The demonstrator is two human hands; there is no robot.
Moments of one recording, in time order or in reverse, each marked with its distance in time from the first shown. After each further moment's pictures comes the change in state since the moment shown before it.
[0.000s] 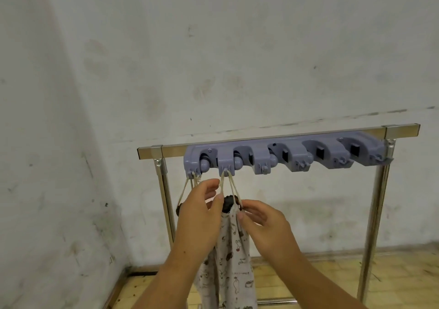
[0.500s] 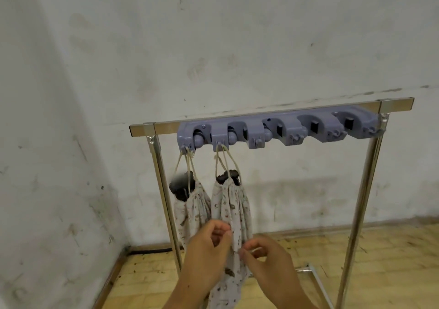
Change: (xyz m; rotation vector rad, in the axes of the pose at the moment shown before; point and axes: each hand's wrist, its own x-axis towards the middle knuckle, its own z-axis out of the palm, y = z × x) left_hand -0.082 -0.059 0.032 0.028 -0.241 -0.234; right_hand -0.079 0.082 0.006 -0.246 -0.025 0.203
